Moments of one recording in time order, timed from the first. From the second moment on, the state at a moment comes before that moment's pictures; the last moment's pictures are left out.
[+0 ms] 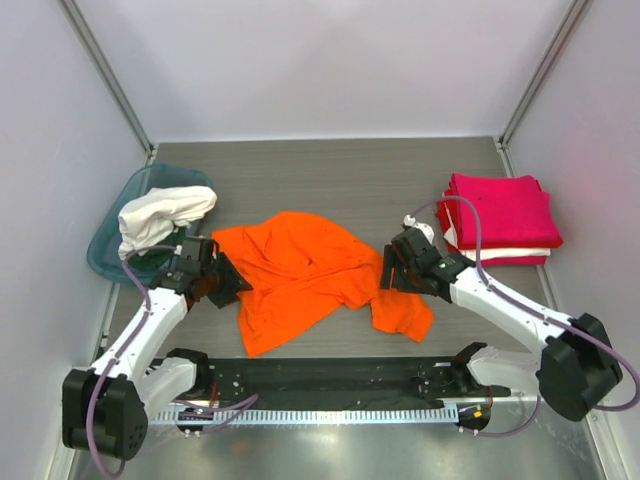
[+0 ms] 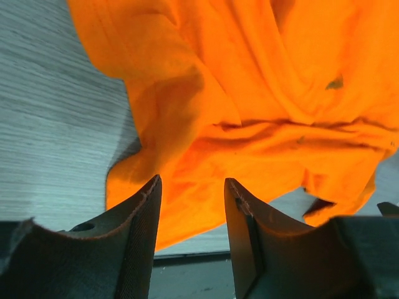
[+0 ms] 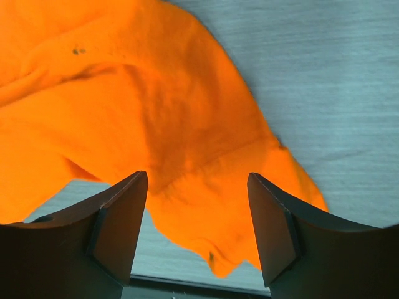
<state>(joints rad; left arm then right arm) -0.18 0.98 0.61 -0.65 0.16 -0.82 0.60 1.13 0.71 -0.58 0.19 0.65</state>
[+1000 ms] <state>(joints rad) -0.18 1.68 0.94 -0.35 0.07 -0.95 0.50 1.87 1.19 -0.33 0.17 0.52</state>
